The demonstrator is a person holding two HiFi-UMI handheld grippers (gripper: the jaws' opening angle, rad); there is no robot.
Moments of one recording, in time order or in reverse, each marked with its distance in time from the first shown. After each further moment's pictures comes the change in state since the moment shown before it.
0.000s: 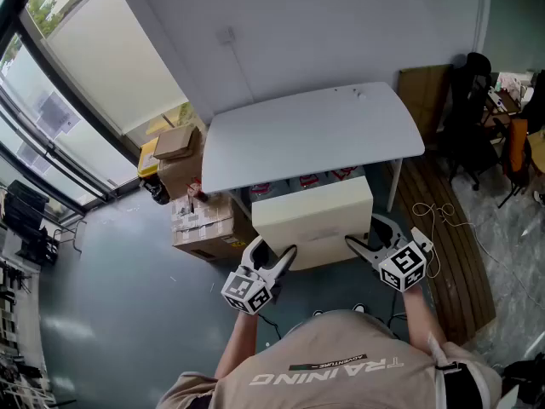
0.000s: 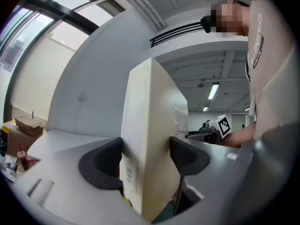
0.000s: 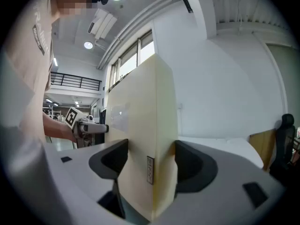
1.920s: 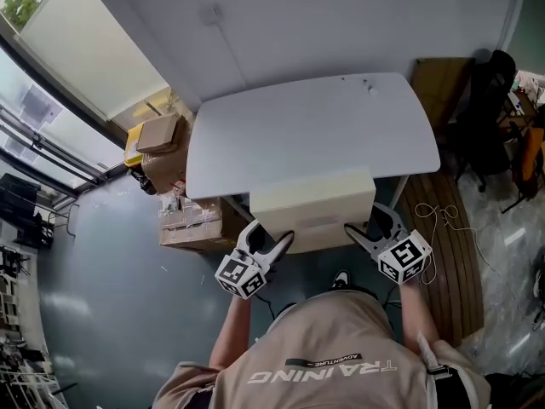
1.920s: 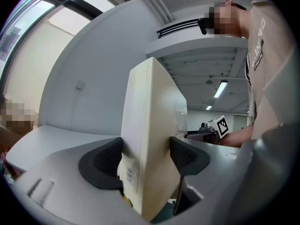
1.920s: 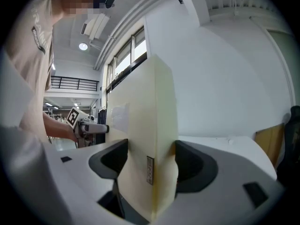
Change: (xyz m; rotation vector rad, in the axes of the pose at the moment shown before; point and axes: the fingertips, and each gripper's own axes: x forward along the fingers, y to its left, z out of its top) left arm 0.168 0.107 -0.012 -0.047 0.034 -0.005; right arm 0.103 -0.173 -0.010 0.029 0.030 0.025
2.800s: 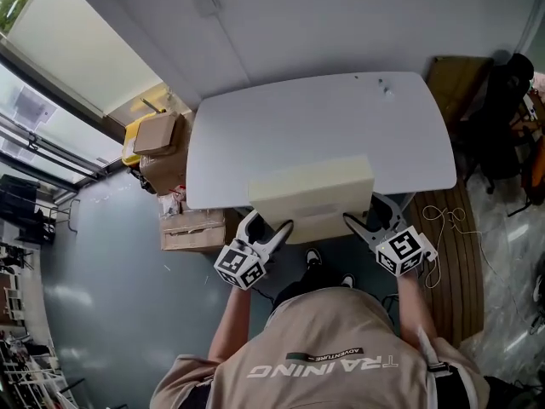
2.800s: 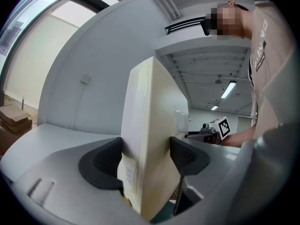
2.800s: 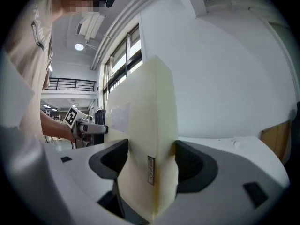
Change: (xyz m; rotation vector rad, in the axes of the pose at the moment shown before) left arm 0.058 0.102 0.006 -0.039 0.028 0.035; right arm 0.101 -0.065 0.004 0.024 0.009 0.003
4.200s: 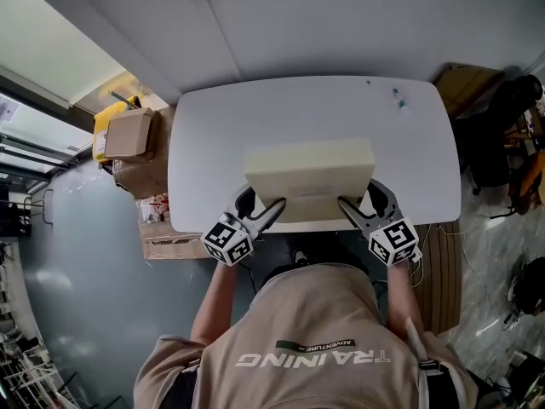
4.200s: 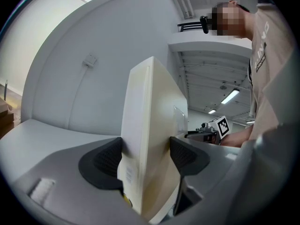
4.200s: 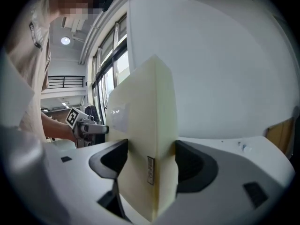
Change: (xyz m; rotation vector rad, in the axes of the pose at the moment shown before) left arm 0.124 0.177 0.019 -0.087 0.060 -0.087; right arm 0.165 -0.116 0.011 0.059 0.100 -0.072
